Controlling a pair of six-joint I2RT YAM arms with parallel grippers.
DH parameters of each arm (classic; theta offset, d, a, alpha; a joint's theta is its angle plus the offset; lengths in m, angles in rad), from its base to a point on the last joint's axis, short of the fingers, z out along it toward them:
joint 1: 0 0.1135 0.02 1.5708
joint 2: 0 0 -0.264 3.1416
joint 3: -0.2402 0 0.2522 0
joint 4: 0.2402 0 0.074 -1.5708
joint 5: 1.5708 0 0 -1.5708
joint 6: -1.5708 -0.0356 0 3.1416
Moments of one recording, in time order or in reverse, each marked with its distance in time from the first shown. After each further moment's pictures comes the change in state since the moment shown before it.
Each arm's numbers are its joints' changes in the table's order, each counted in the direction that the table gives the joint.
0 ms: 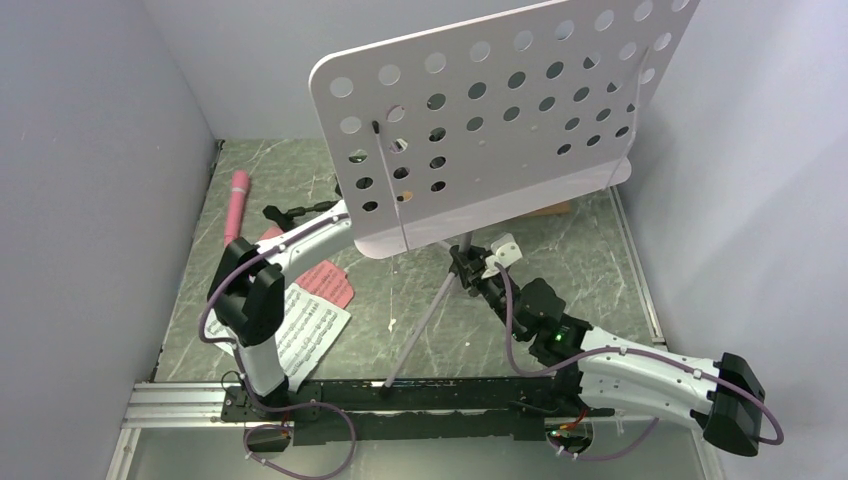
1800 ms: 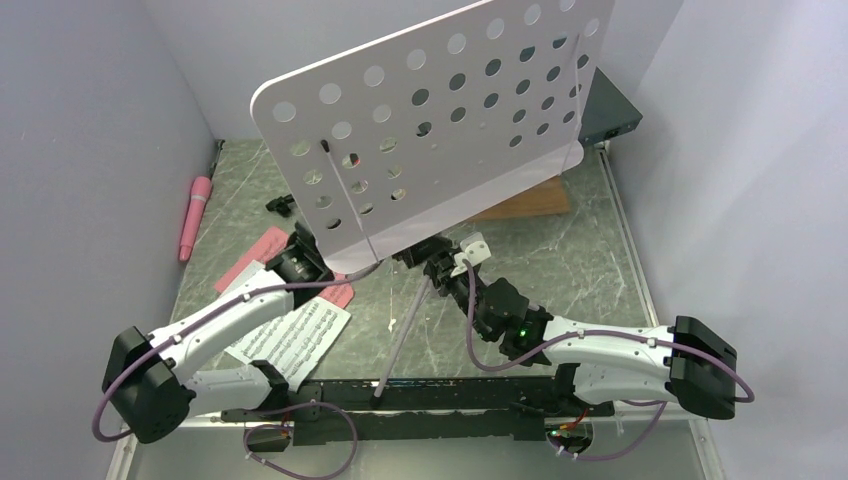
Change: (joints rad) left arm 0.025 0.604 0.562 0.922 -0.512 -0.502; right arm 0.115 -0.290 -0.080 -0.206 0.139 -0.062
